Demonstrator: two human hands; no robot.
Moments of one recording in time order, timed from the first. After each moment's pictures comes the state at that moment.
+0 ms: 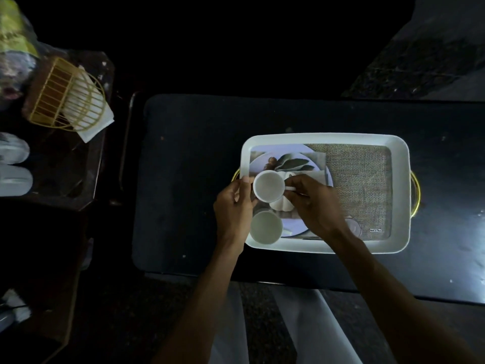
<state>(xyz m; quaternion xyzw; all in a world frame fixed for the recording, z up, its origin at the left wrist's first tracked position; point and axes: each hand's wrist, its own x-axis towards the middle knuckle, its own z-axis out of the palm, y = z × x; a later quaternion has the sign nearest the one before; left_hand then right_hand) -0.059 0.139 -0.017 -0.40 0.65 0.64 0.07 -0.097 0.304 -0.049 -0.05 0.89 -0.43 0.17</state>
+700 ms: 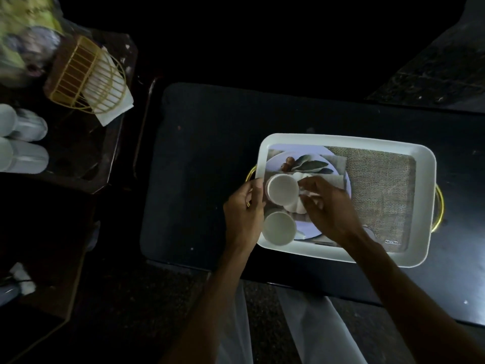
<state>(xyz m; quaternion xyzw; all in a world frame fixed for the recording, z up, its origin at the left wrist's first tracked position) -0.047 0.131 -0.017 -0.40 0.69 0.61 0.06 -0.103 0.298 -0.039 -0.10 0.88 -0.39 0.23</state>
